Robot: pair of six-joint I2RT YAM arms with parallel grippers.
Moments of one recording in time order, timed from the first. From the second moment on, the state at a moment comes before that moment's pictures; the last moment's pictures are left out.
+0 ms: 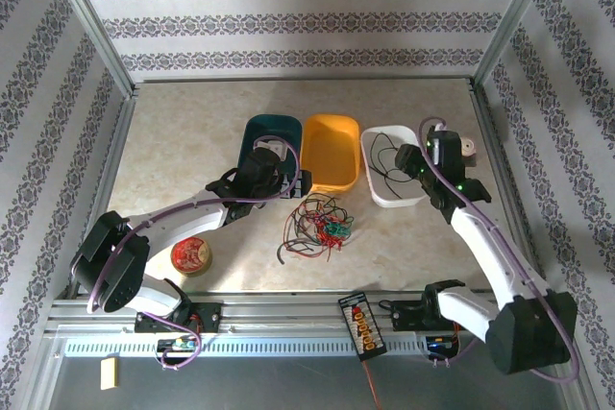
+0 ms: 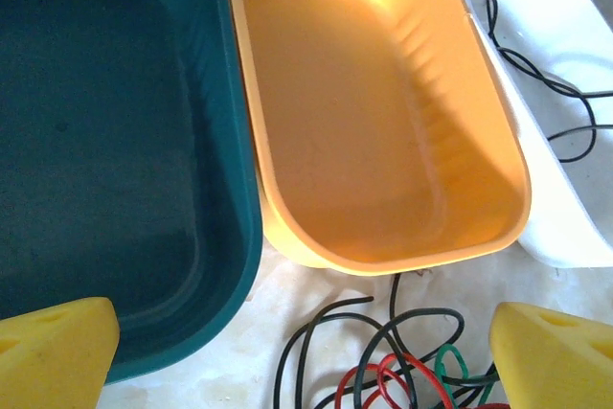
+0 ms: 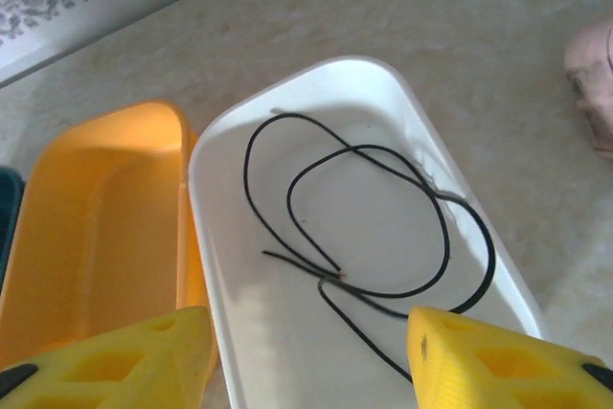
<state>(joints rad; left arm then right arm) -0.65 1.46 0.86 -0.08 -0.07 -0.54 0.16 1.05 0.81 -0.42 0.06 0.49</state>
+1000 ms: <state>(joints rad) -0.68 1.53 0.88 -0.21 -0.01 -0.47 0.66 1.38 0.81 -0.45 -0.13 0.31</state>
